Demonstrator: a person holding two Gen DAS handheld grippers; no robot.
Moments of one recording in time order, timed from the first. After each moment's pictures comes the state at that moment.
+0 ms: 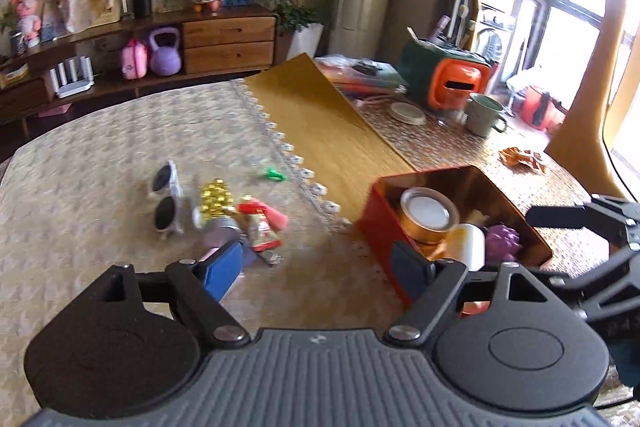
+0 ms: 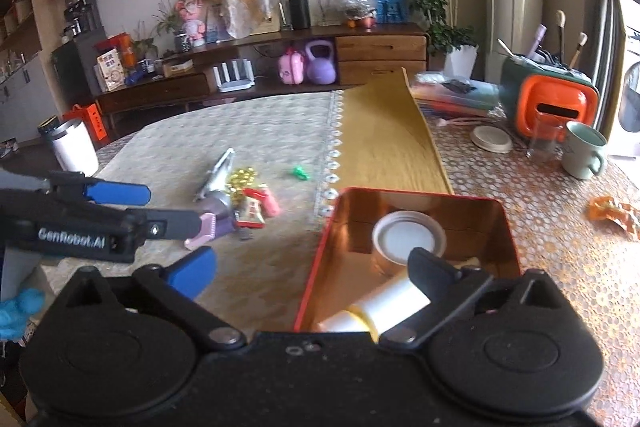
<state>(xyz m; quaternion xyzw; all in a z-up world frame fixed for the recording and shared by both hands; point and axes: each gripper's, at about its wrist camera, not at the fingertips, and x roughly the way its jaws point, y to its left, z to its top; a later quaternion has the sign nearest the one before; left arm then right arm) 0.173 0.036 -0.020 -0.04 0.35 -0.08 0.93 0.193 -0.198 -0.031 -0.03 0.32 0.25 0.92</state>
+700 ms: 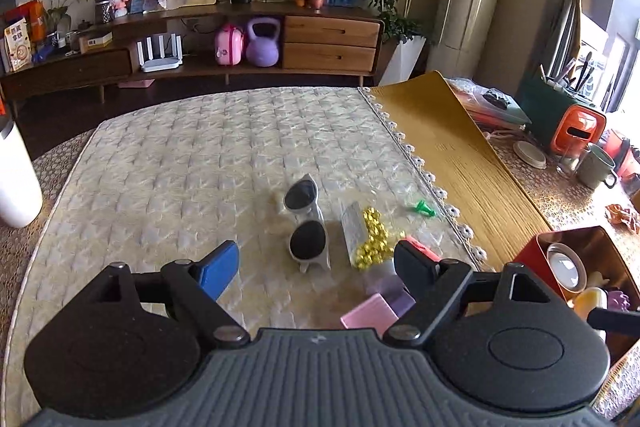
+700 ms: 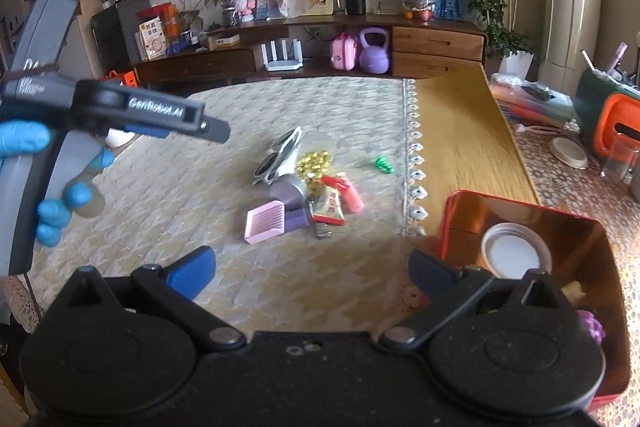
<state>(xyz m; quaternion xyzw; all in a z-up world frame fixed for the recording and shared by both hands) 0.225 0.142 -0.036 -0.07 0.35 0.05 0.93 0.202 -0.115 -0.061 -0.07 0.33 0.30 0.89</state>
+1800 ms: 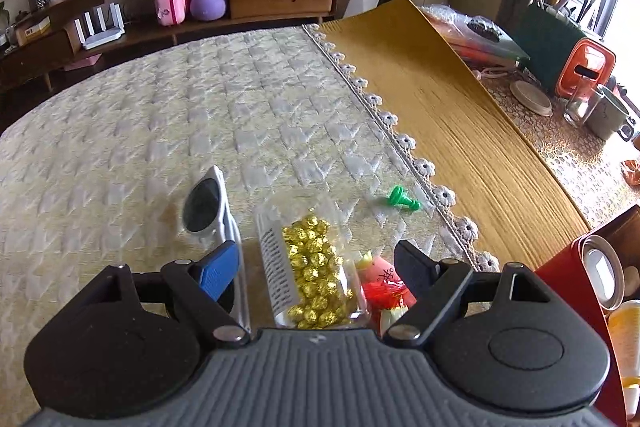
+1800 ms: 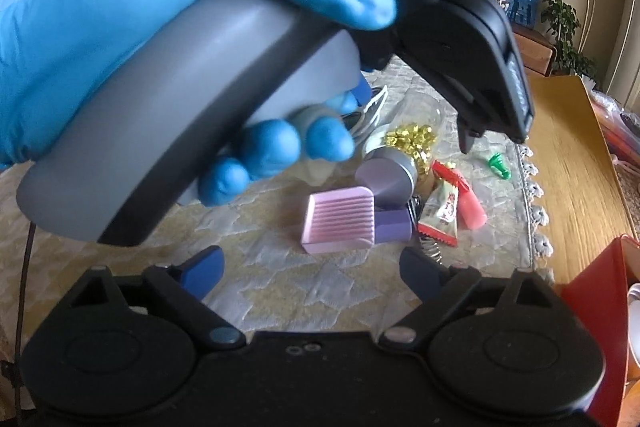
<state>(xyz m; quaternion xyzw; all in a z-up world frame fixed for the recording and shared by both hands) 0.349 0.096 -0.100 -0.03 0.43 -0.01 0.90 0.232 -0.006 -0.137 -0.17 0.34 0.35 0.86</state>
